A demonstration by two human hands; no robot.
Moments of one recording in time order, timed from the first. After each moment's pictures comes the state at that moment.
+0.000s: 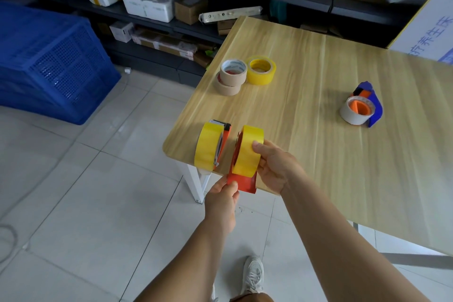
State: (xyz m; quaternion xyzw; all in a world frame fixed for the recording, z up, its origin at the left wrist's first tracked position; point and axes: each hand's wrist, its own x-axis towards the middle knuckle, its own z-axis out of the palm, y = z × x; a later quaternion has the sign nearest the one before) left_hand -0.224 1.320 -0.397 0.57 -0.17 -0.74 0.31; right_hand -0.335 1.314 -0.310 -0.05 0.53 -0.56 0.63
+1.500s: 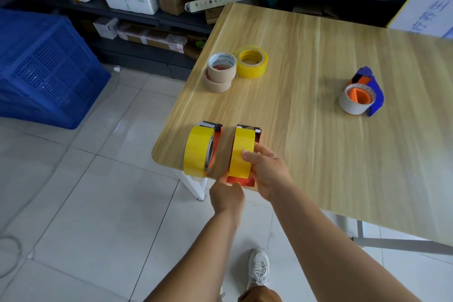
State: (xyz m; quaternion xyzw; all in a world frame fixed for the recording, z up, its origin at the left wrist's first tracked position) left_hand -0.261 1.305 -0.399 0.68 -0.39 -0.58 0.22; right_hand -0.349 1.302 -0.367 -0.01 0.61 -0.54 0.57
